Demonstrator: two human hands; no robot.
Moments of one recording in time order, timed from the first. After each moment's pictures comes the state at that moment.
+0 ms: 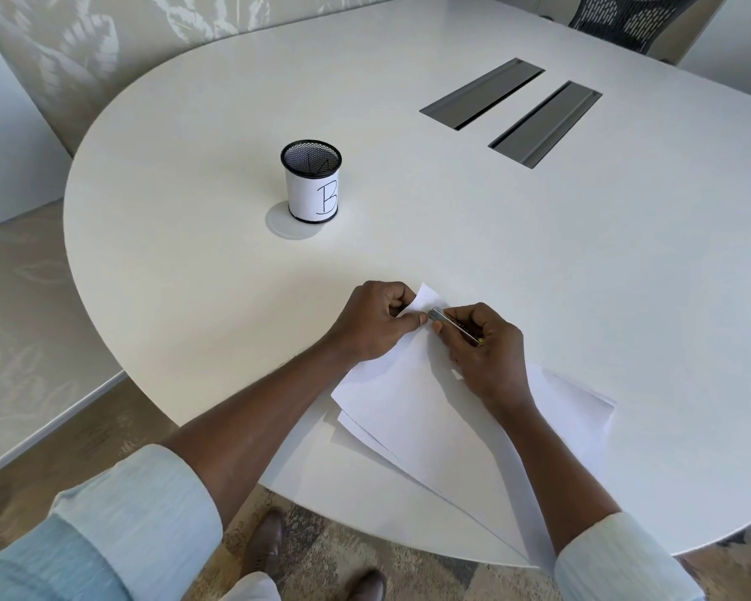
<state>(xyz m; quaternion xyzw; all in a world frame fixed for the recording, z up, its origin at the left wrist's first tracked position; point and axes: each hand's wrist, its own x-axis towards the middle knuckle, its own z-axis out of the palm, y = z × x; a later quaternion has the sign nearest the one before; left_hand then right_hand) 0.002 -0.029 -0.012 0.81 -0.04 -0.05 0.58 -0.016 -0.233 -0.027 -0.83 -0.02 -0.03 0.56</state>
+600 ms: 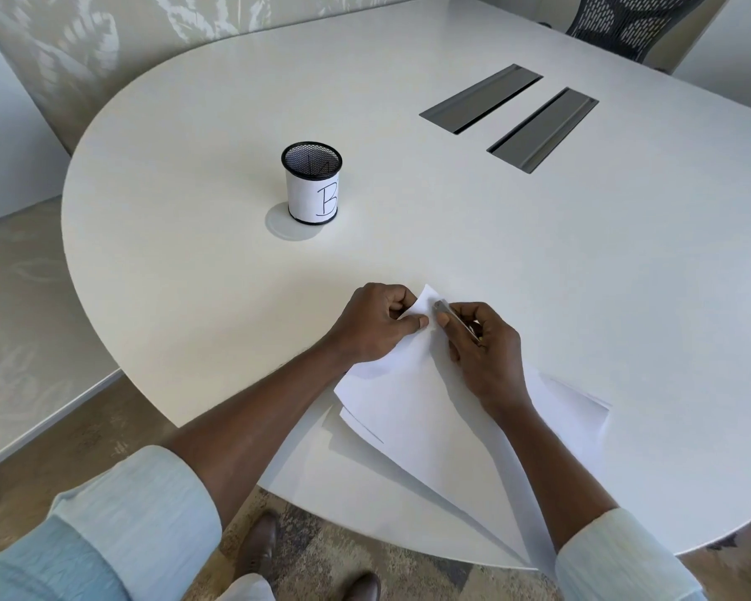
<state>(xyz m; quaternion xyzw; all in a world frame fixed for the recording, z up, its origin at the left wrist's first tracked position) 0.002 -0.030 -0.010 0.82 -0.05 -0.05 0.57 -0.013 -0.234 -0.027 -0.83 -0.01 -0.04 0.55</state>
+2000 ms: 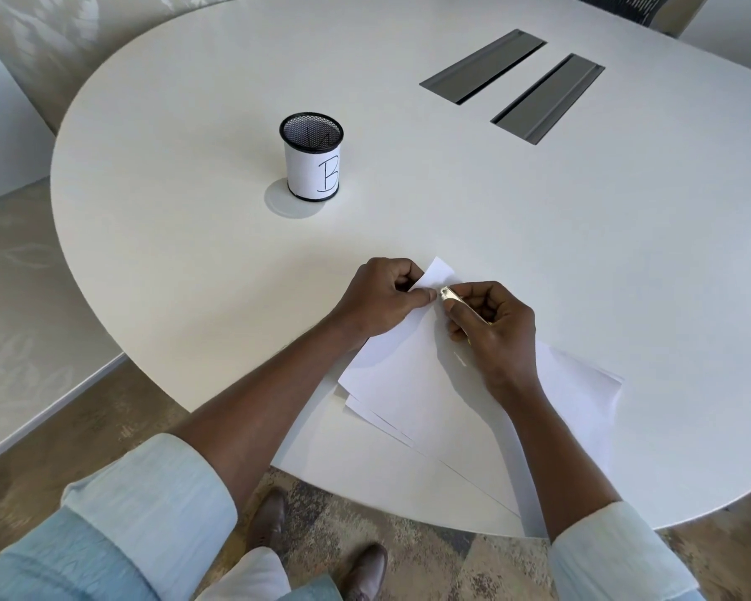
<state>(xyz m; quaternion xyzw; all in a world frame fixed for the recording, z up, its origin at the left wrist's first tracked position) 0.002 -0.028 -0.010 0.80 -0.02 -0.06 0.60 -0.027 -0.225 -0.020 -0.78 0.01 -0.05 0.62</state>
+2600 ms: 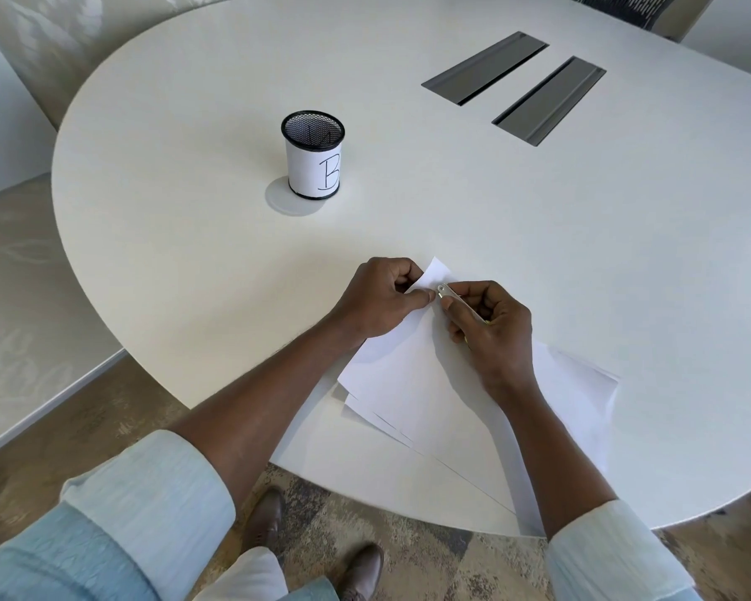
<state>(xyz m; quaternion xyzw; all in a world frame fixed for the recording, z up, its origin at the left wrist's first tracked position) 0.001 -0.028 -0.014 0.81 -0.04 -0.04 0.59 -0.026 -0.225 -0.023 -0.79 0.00 -0.05 0.61</state>
